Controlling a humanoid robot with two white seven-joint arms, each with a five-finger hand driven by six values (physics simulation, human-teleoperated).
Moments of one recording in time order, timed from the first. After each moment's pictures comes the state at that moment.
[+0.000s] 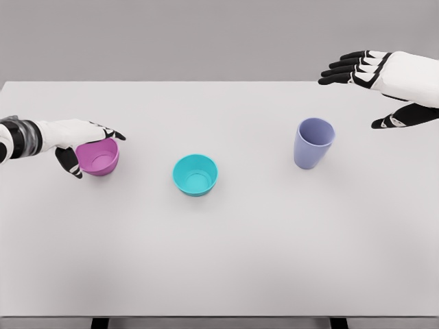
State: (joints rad) left arm -0.84 0.94 -1.00 -1.56 -0.25 0.03 -0.61; right arm -0.56 -1.01 0.31 -1.69 0.00 -0.61 0.61
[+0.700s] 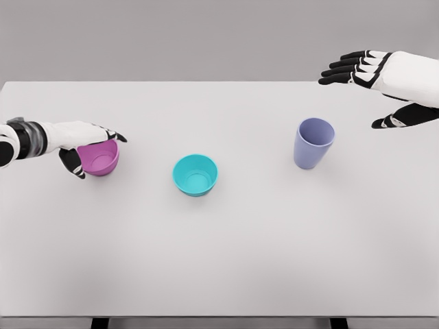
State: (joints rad) left arm -0.84 0.91 -1.01 -1.52 -0.27 0.03 -0.61; right arm -0.56 -1.01 0.31 -1.69 0.00 -0.61 0.61
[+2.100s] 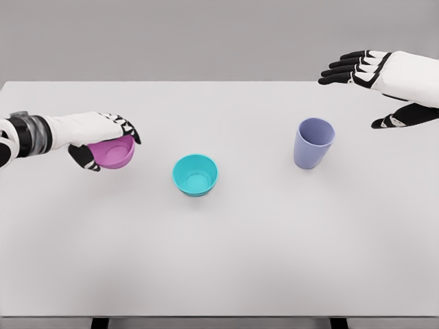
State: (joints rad) left arm -0.86 0.96 -0.99 -1.73 -0.26 0.03 -0.61; right arm -0.56 -1.01 0.31 -1.69 0.00 -0.61 0.61
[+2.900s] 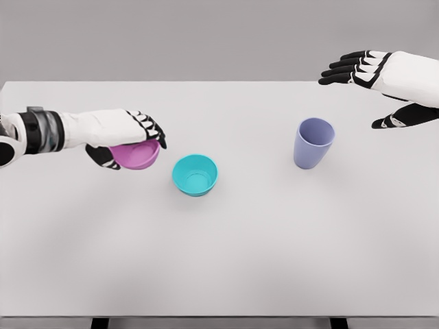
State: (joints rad) left arm -0.91 0.93 -0.99 -1.76 -0.26 -0.16 -0.61; right arm -0.56 -1.01 0.31 -1.69 0.00 -0.61 0.61
